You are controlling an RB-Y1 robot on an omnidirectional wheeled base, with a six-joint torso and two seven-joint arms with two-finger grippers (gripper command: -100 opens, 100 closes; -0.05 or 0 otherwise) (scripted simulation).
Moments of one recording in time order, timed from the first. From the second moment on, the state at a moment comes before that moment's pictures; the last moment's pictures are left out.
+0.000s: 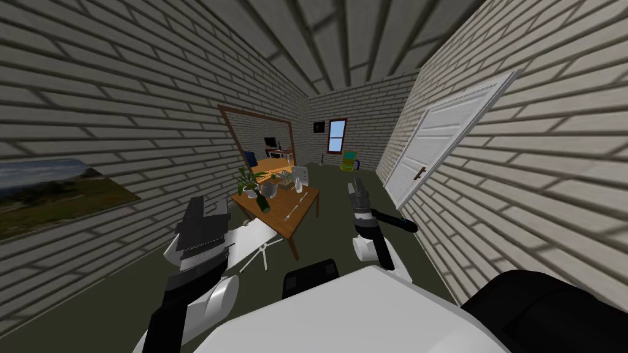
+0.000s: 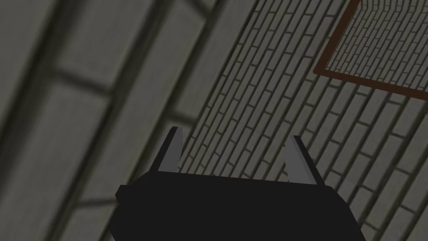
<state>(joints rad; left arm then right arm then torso) 0.50 0.03 0.07 -2.33 0.04 -0.45 -0.02 0.48 0.02 0.02 -2.26 0.10 -0.48 0.05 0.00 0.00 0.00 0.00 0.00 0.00</state>
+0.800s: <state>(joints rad) 0.52 0.14 0.07 -2.25 0.13 -0.26 0.00 0.48 0.02 0.02 -2.26 0.10 -0.48 0.05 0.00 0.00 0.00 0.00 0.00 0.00</state>
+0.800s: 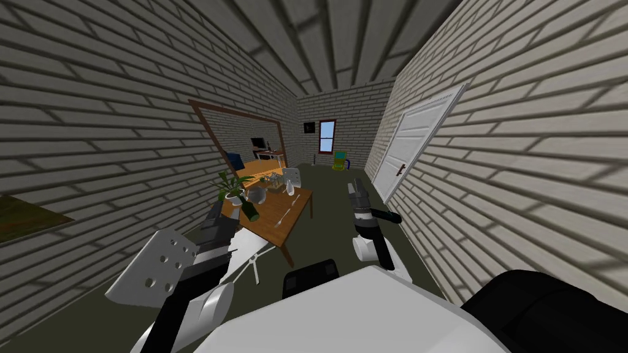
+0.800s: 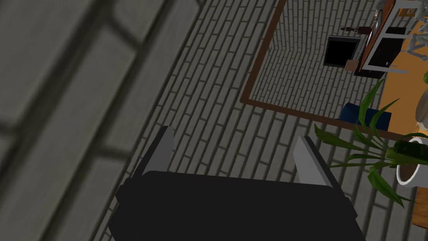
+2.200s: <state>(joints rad) 0.56 0.20 0.11 -2.10 0.30 0.10 0.06 0.48 0.02 0.02 -2.26 0.10 -0.48 0.05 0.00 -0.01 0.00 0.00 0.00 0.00</state>
